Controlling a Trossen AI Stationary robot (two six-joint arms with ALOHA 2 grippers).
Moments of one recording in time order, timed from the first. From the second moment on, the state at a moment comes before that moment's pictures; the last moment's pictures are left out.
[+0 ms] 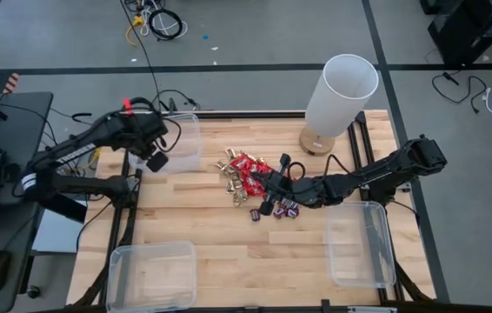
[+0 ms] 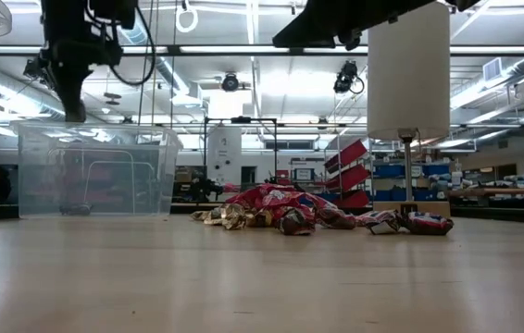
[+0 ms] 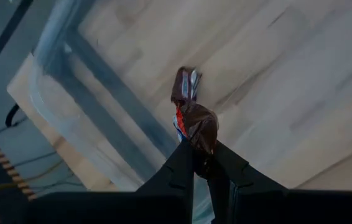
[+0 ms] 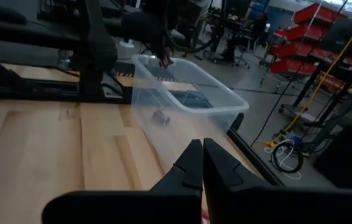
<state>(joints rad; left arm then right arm) 0.54 1.04 1.09 -1.46 -0.28 -0.27 0.23 1.51 0.88 0.41 0.68 -0.12</state>
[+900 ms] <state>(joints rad) 0.58 1.04 0.94 -1.36 -0.29 -0.24 0.23 1.52 0.88 0.41 0.68 -0.12</state>
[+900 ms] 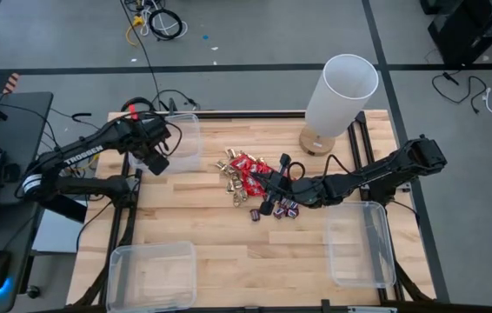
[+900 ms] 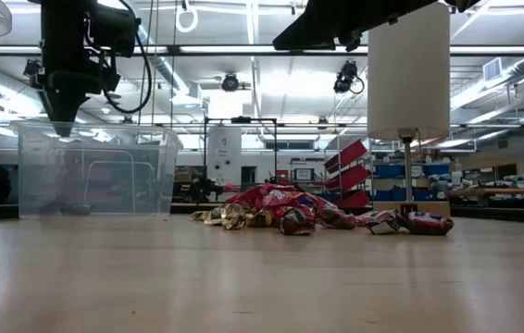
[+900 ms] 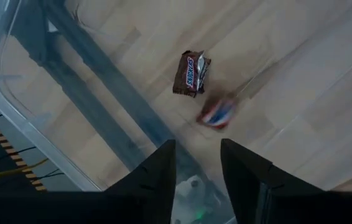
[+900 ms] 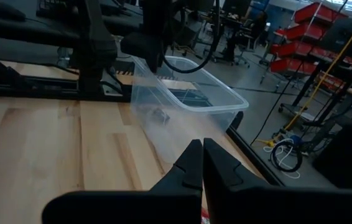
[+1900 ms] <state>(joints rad) 0.42 0.92 1.14 -0.73 -0.09 0.04 0.21 1.52 0.88 -0.01 0.30 0.06</state>
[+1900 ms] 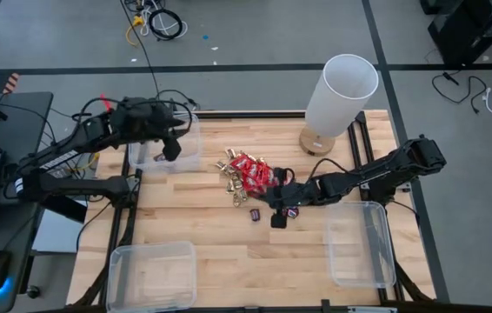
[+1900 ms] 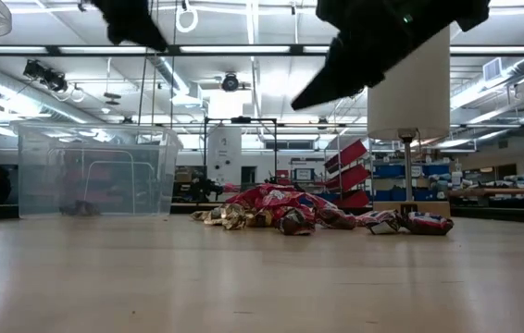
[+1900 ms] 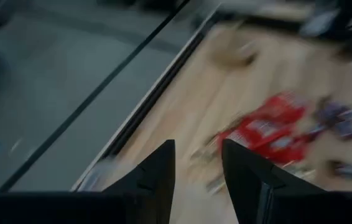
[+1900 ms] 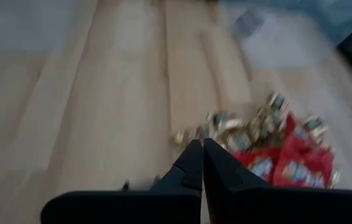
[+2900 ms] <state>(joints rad) 0.18 0.92 1.14 -0.57 -0.03 0.10 0.26 1.74 0.88 0.06 0.29 0.09</state>
